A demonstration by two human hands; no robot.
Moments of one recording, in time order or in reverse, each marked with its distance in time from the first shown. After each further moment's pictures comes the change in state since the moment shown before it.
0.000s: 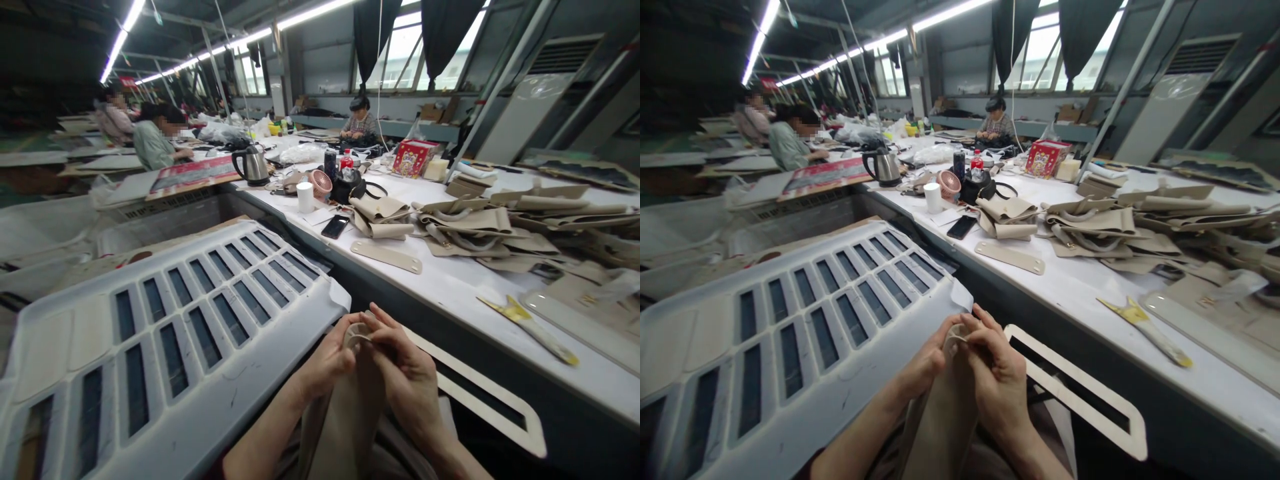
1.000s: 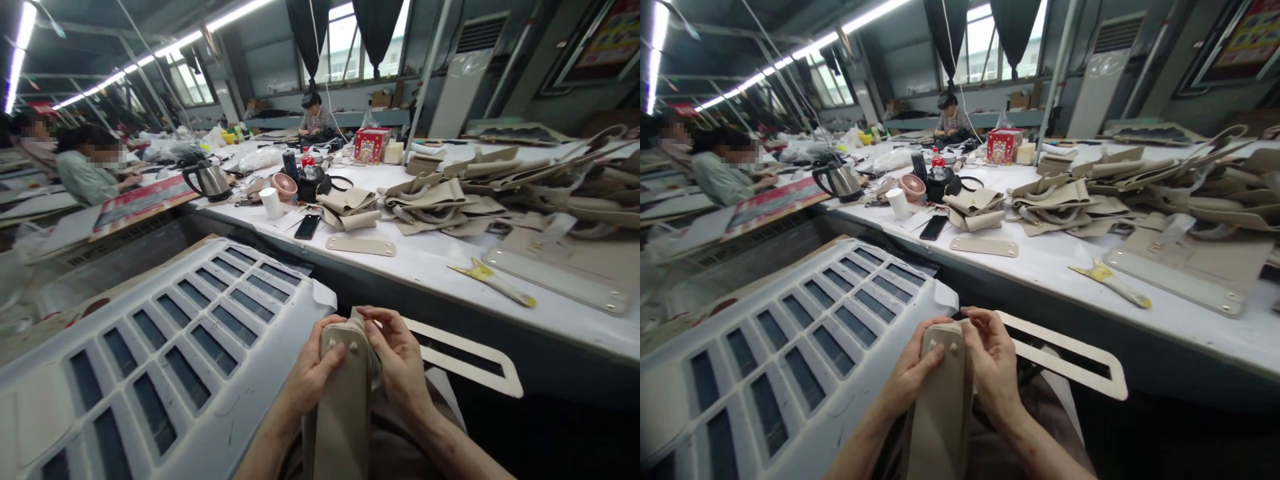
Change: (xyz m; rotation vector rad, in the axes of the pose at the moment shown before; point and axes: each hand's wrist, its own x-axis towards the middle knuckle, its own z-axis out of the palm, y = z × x) left_hand -0.008 0.006 -0.002 0.258 0.153 -0.170; right_hand -0.003 0.012 0.001 0.258 0.259 0.216
